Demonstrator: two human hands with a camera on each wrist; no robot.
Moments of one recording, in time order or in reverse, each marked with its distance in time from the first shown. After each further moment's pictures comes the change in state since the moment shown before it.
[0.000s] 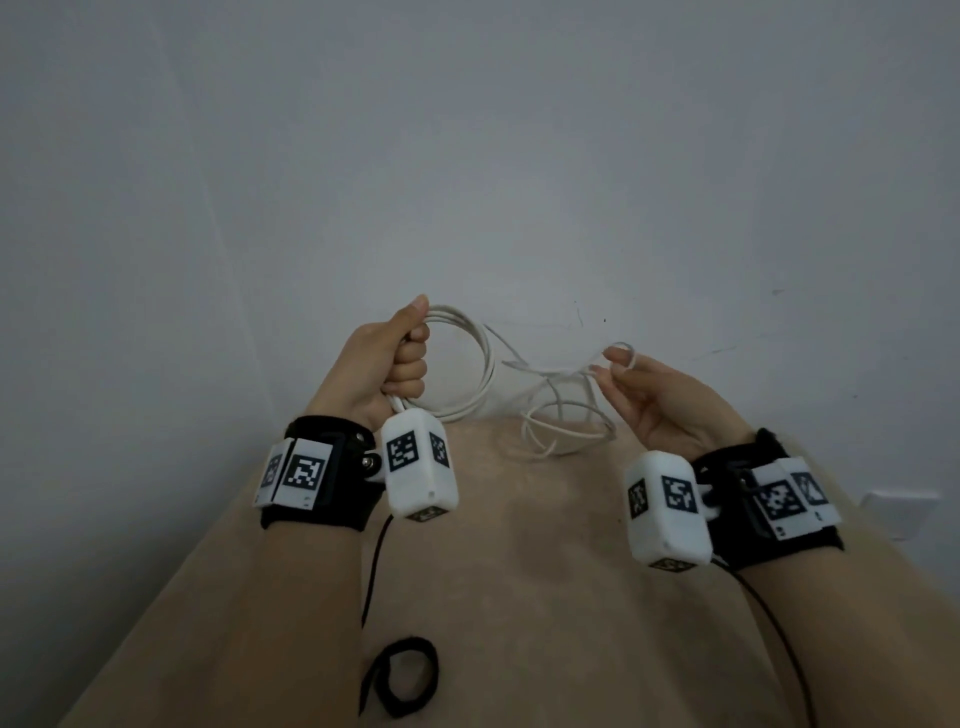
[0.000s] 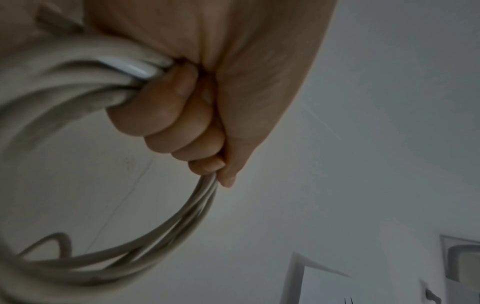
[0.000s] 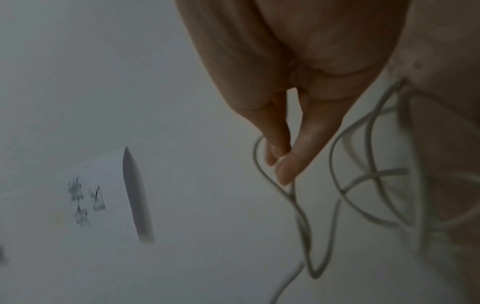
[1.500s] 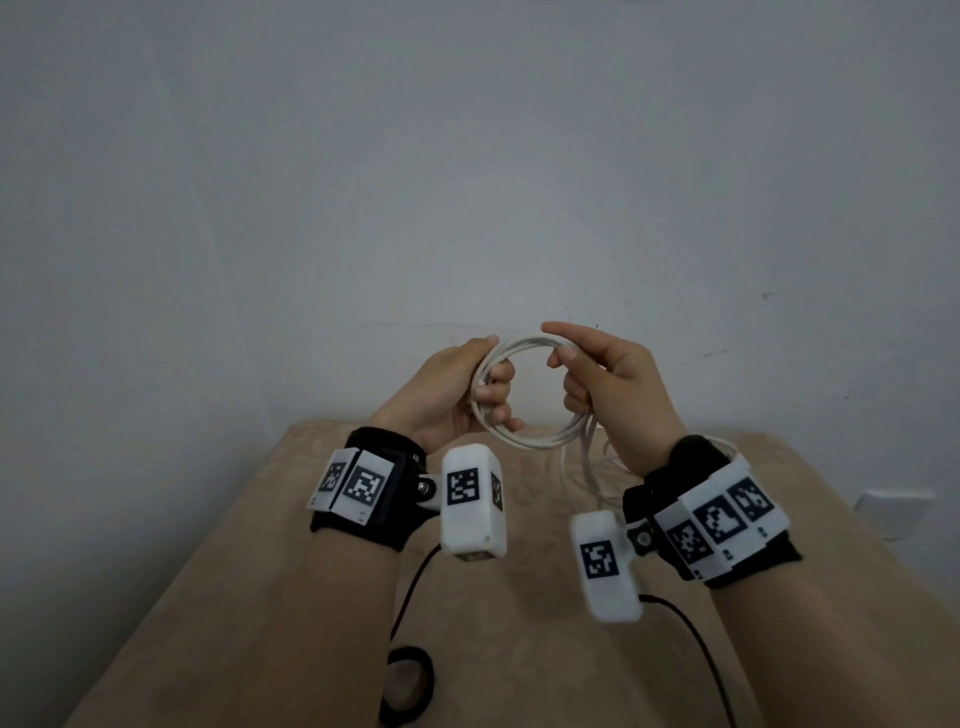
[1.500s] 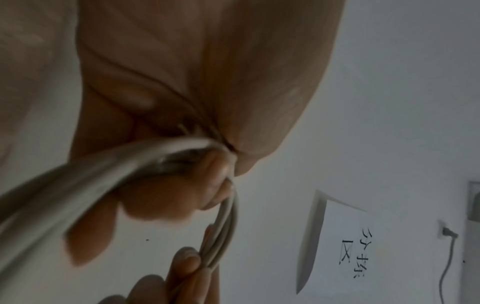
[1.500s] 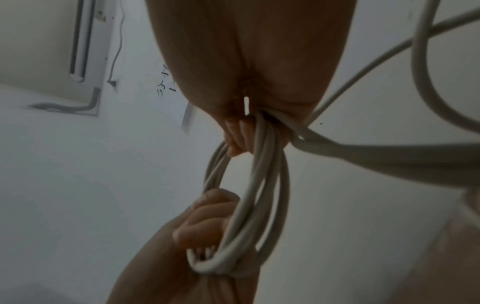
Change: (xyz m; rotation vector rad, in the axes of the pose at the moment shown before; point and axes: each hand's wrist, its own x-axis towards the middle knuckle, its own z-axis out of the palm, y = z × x) left_hand -0.006 -0.015 0.051 0.067 -0.336 -0.203; right_hand -0.016 0.019 0.035 -0.557 -0.221 -0.455
